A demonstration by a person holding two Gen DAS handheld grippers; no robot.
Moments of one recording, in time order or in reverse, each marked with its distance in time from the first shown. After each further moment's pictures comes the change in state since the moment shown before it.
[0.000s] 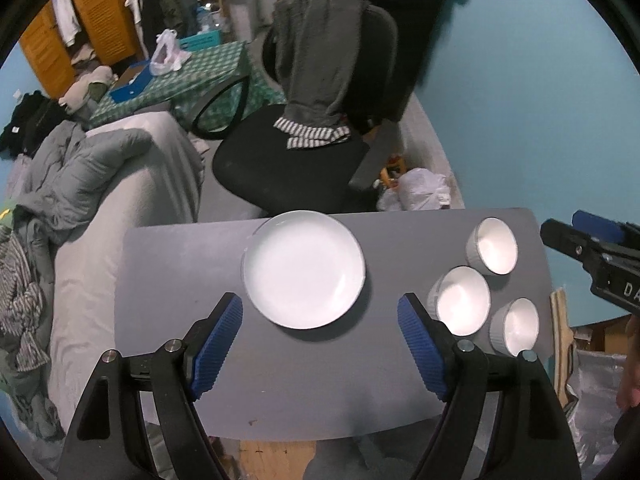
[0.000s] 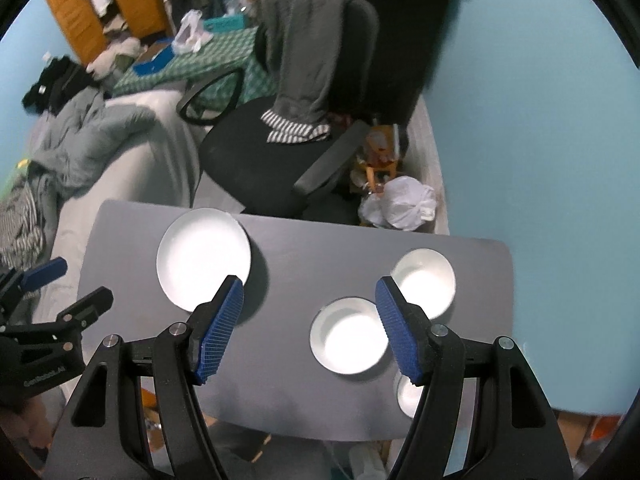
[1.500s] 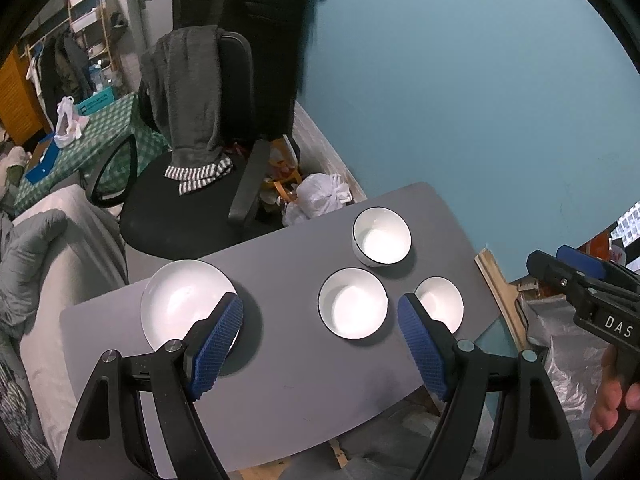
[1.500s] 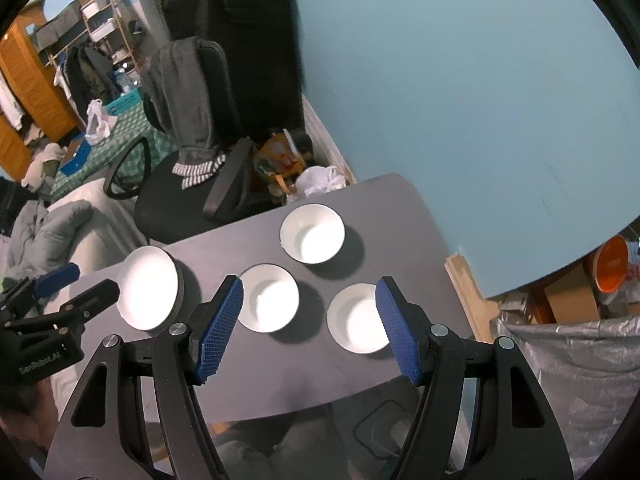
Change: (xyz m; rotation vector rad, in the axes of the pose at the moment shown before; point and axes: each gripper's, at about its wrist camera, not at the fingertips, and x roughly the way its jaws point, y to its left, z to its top) left arm -0.022 -0.120 0.003 0.288 -0.055 -0.224; right arm -0.079 -0.097 -0.101 0.409 -0.107 -0.152
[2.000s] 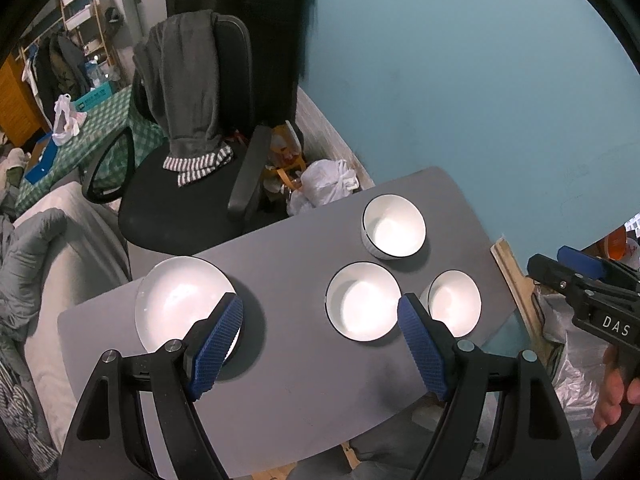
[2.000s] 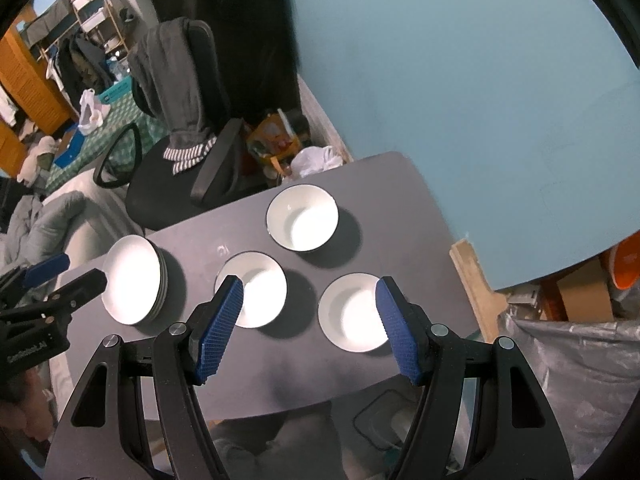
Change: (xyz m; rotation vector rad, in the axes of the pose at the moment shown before) left arm 0.036 -0.001 0.002 0.013 0.054 0.024; right arm 0.042 -0.014 -0.002 0.006 0.069 0.010
